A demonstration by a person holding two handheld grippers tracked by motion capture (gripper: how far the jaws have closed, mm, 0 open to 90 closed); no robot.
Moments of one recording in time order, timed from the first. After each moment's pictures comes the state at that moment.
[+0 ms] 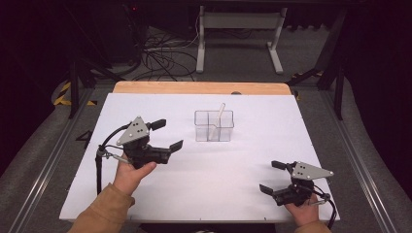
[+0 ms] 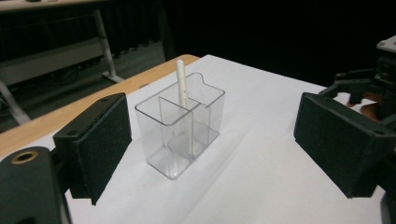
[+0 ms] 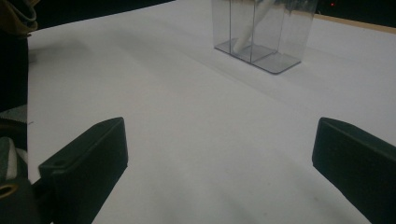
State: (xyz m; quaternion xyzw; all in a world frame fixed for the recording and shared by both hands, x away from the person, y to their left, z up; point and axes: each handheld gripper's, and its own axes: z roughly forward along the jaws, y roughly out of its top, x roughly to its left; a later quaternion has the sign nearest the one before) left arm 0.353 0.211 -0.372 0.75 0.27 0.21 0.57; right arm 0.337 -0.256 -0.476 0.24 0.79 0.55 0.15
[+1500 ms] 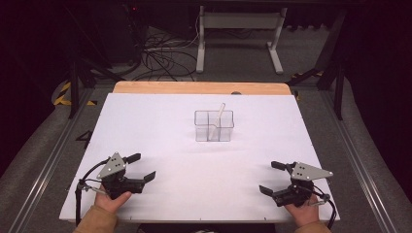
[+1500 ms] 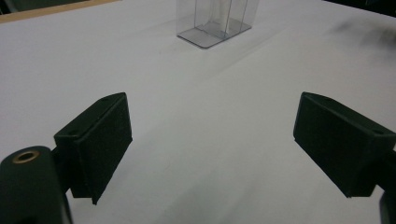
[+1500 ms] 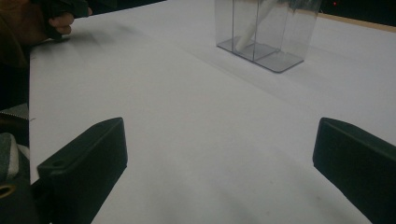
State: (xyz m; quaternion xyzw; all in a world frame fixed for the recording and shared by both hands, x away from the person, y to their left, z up) left arm 0.323 0.283 -0.478 0.76 0.33 0.19 0.52; right arm 0.336 -0.255 -0.477 0.23 0.79 0.55 0.15
